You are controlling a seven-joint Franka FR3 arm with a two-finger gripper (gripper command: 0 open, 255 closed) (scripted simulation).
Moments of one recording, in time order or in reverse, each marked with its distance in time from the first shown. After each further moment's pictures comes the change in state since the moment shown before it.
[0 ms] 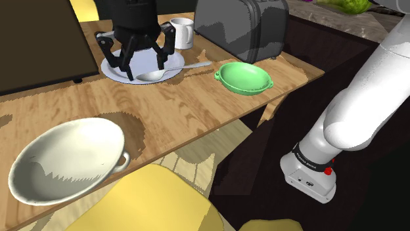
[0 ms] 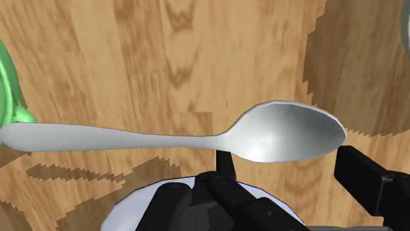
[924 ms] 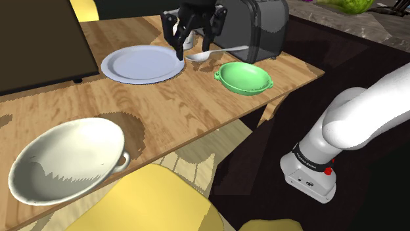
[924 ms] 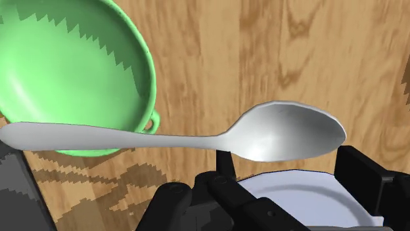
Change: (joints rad) arm -0.050 -0.402 -0.201 -0.283 0.235 -0.013 -0.295
